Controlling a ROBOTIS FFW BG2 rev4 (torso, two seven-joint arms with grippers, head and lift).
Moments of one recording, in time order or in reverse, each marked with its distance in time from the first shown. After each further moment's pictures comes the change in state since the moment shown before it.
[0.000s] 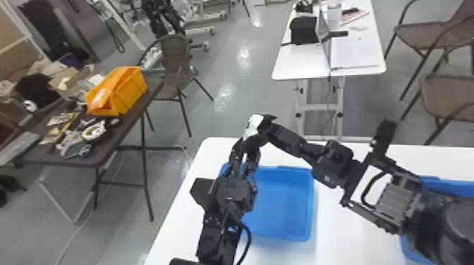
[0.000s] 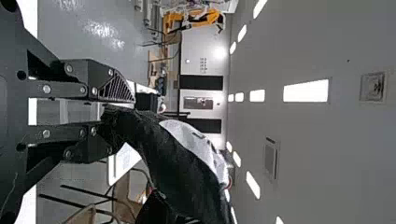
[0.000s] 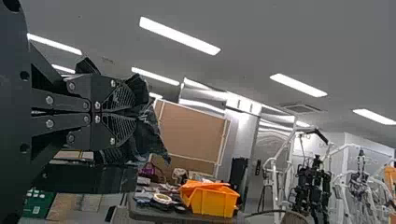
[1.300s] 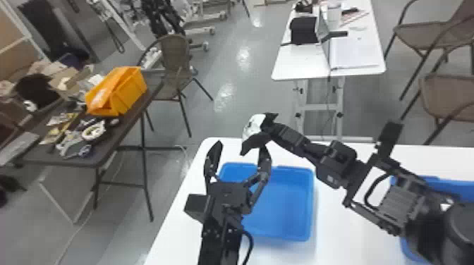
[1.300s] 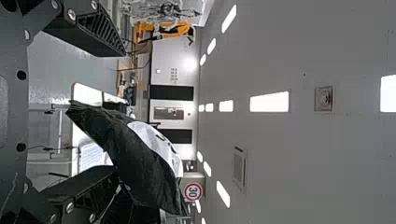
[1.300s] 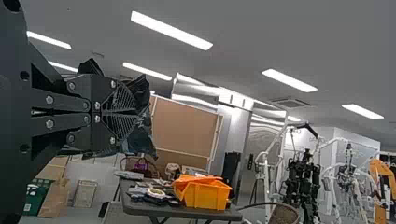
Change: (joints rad) left arm 0.019 0.027 -0.045 0.038 -0.002 -0.197 0.089; right arm 0.020 0.011 -0.024 -0.015 0.008 -0.001 -0.011
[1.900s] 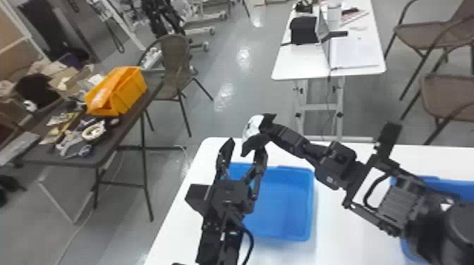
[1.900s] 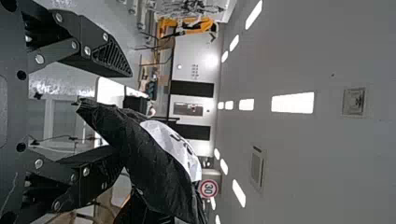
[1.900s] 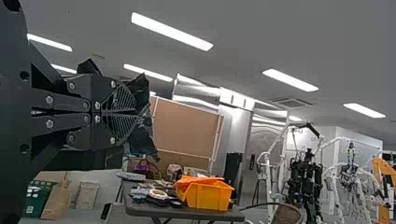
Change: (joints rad) left arm 0.004 0.031 -0.018 -0.062 0.078 0.156 -0.016; right arm 0.001 0.001 0.000 0.004 -0.008 0.009 0.000
